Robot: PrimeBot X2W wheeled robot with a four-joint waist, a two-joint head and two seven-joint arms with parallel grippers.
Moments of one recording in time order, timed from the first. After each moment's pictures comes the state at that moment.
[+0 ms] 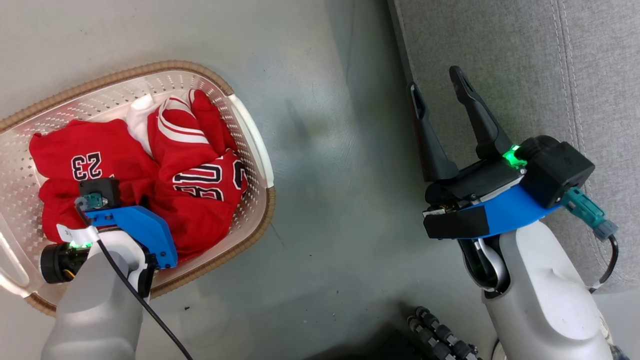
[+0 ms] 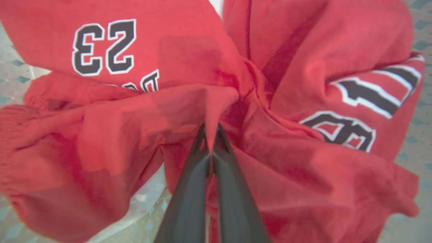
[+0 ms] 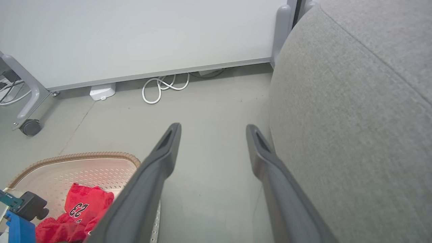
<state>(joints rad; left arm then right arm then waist) -0.72 0.19 -0.21 1.16 -0.37 -0.06 -0.05 -0.51 -0.05 0.24 0.16 0.26 0.13 -0.26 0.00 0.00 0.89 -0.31</state>
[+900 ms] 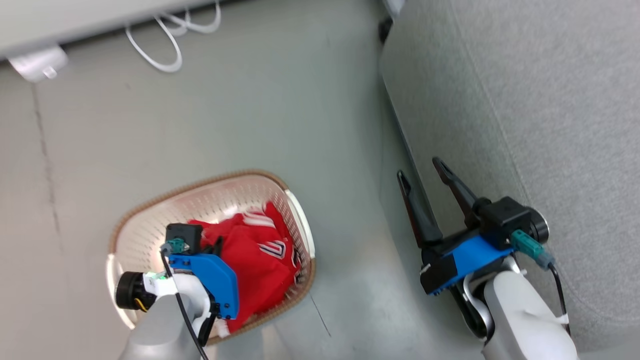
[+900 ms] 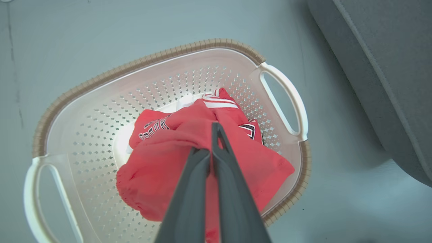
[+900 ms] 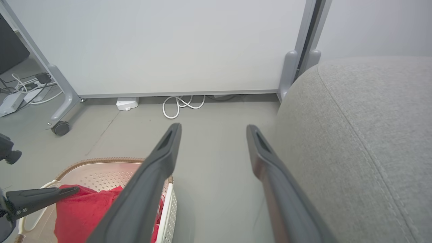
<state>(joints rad) -0.63 0.07 -0.36 1.23 -0.35 -0.12 -0.16 -0.40 -0.05 0.24 0.39 0.14 0.13 -0.25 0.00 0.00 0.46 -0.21</state>
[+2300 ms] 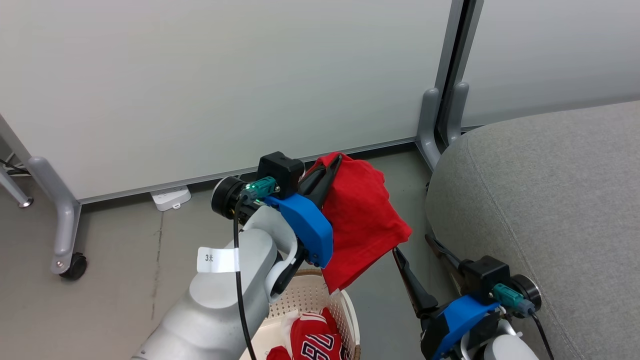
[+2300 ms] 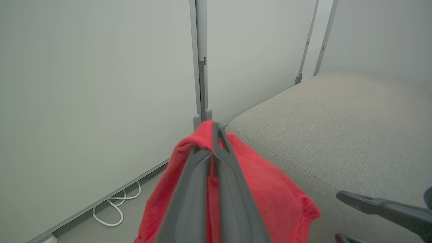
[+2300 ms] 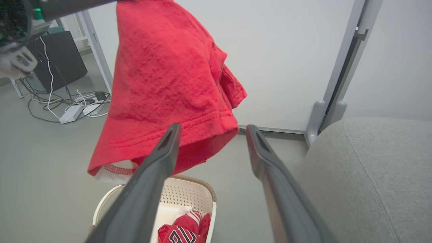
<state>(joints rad) -0.72 0.05 -0.79 0.73 -0.63 -0.11 -0.14 -0.18 -0.05 0.25 0.32 0.13 0.13 -0.10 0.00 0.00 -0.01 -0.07</state>
